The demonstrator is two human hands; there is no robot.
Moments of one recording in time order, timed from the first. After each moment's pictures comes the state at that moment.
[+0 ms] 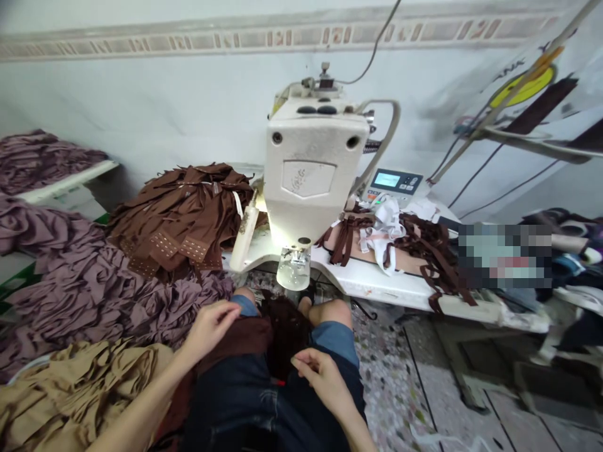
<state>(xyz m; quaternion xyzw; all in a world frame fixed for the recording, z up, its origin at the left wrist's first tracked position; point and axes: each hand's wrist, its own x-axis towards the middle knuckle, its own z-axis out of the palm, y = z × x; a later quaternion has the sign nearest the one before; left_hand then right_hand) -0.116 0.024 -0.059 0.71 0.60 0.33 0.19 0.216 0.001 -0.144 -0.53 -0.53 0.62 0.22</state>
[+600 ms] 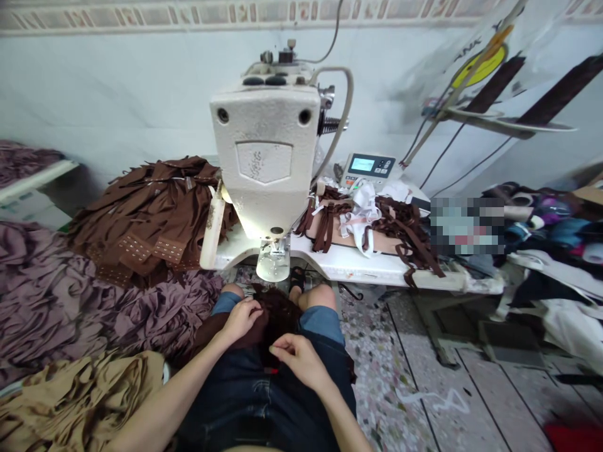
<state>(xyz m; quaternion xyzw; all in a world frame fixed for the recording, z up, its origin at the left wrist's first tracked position) -0.042 0.076 -0.149 0.72 0.61 0.12 0.30 0.193 0.009 -0.145 -0.48 -0.57 0.62 0.25</state>
